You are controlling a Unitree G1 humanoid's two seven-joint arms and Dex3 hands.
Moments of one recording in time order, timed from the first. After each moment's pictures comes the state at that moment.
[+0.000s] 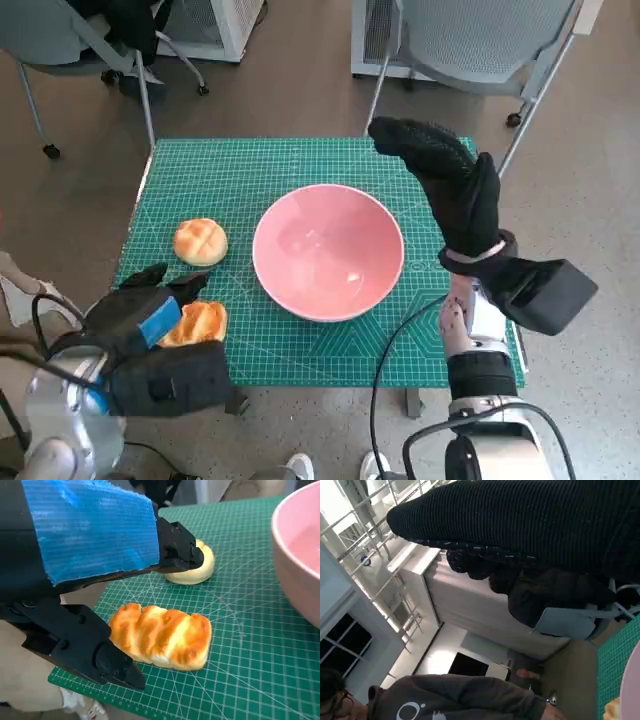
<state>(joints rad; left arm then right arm) -0.11 0.65 -0.12 -0.49 0.98 0.56 -0.84 -0.81 -0.02 -0.19 0.78 0.36 -0.77 0.71</state>
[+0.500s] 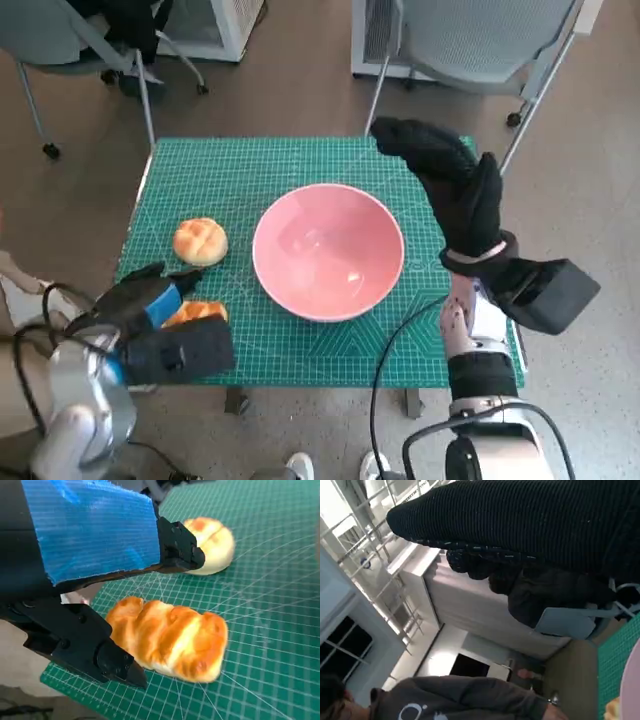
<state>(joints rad) -0.19 0.62 -0.17 -0.25 0.98 0.55 -0.75 -0.80 -0.02 -0.19 0.78 0.37 -0.76 0.71</state>
